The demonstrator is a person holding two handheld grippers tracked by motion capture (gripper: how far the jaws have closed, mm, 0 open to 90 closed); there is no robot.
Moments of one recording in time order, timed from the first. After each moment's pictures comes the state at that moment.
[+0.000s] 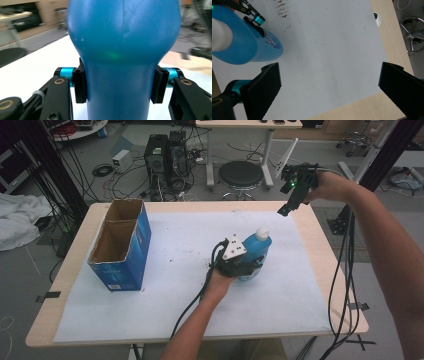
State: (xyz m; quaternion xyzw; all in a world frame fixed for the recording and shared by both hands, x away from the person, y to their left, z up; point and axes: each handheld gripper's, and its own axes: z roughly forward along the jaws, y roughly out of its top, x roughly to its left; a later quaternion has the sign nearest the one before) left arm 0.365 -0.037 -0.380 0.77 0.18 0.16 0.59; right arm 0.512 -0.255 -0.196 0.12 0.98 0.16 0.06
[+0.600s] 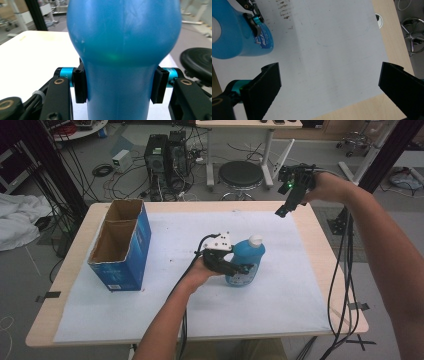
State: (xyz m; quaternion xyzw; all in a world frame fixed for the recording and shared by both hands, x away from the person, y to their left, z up) left arm 0.395 0.002 -0.383 0.80 0.05 0.03 0.60; right arm 0.507 -0.247 -0.196 0.12 0.98 0.15 0.06
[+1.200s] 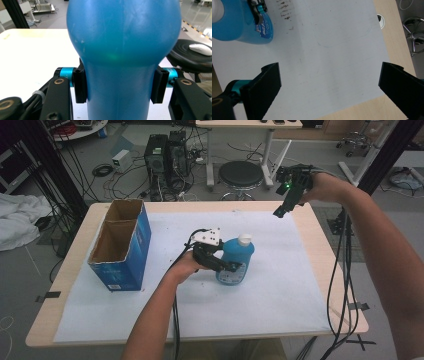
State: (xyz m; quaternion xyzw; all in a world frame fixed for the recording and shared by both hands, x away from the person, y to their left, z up) left arm 0.419 0.027 -0.385 0.81 0.01 -0.01 0.59; right arm 0.510 -0.242 -0.199 0.12 0.98 0.15 0.06
